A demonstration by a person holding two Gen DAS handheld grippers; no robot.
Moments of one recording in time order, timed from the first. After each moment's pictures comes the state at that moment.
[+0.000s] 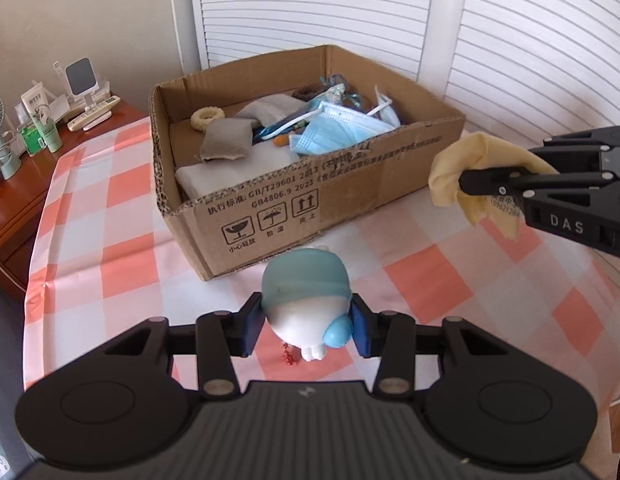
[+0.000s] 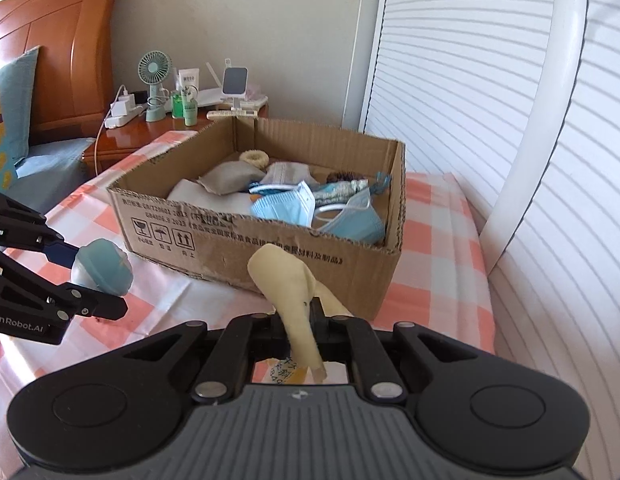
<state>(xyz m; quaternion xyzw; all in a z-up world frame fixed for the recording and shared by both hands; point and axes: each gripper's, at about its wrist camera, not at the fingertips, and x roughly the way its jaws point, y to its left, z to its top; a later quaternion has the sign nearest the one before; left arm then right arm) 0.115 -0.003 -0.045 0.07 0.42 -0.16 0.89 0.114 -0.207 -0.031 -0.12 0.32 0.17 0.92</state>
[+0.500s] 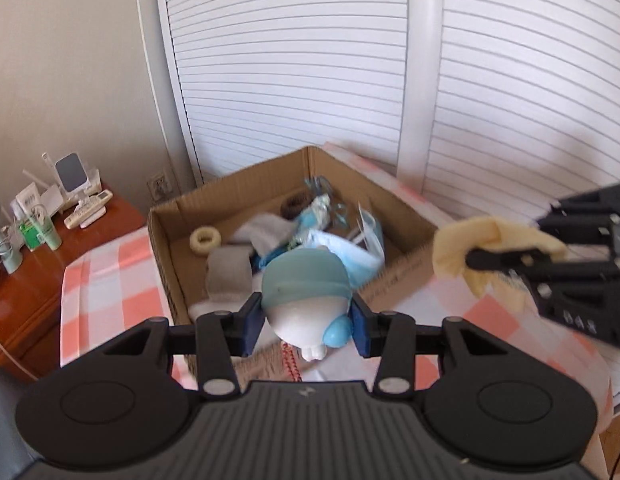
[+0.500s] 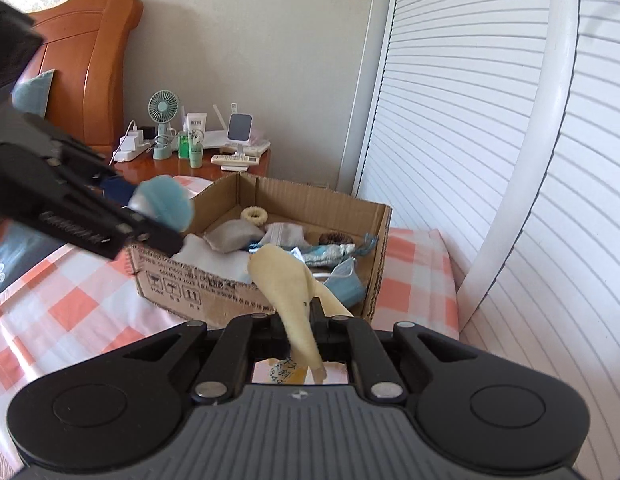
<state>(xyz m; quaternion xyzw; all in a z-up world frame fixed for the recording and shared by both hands) 0.161 -0.020 0.029 0.10 0.34 -0.19 0.92 0.101 -0.213 0.019 -0.12 0.26 0.18 0.94</state>
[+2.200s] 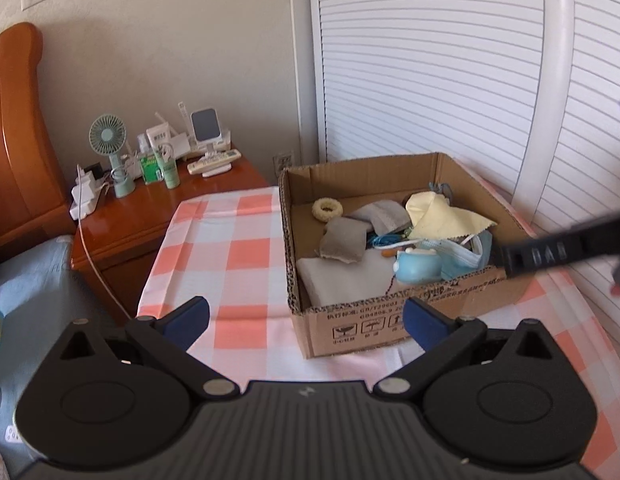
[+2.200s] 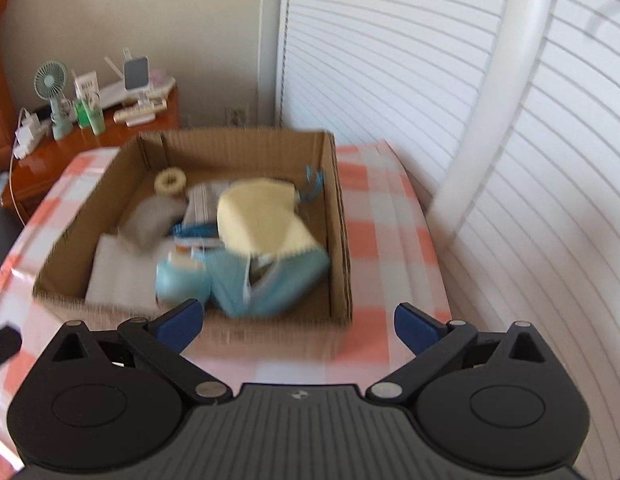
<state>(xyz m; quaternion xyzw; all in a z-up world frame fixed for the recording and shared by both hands) 0.115 0.010 0.015 0.02 0.33 0.02 0.94 0.183 -0.183 -0.001 -0.06 0.41 0.02 0.91</state>
